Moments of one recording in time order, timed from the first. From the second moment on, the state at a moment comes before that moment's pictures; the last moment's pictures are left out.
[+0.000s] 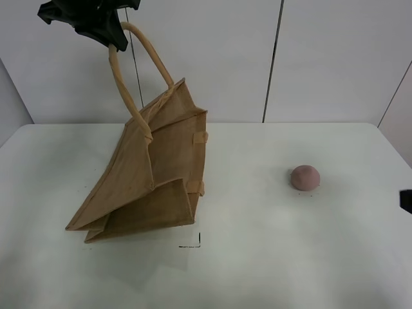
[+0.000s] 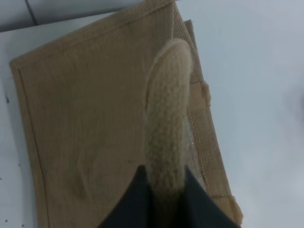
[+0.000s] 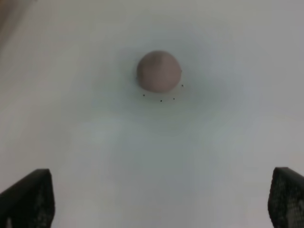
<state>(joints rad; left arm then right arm) -0.29 1.83 -2.09 -0.11 1.17 -0.08 0.06 0.60 -0.61 0.09 0.85 -0.07</state>
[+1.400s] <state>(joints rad) -0.29 1.83 -2.09 -0.11 1.17 -0.08 0.09 2.21 -1.57 0.06 0.92 0.05</state>
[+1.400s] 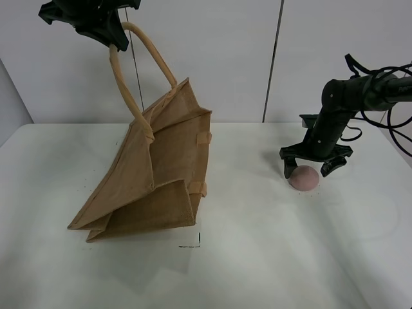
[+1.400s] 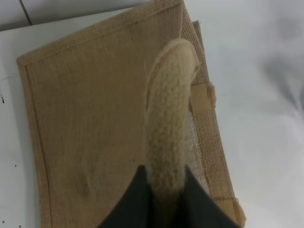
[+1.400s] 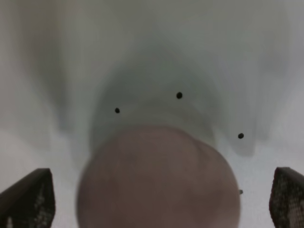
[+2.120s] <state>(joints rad) -0.29 1.83 -2.09 -0.11 1.17 -0.08 0.09 2.24 -1.69 0.11 1.03 0.01</state>
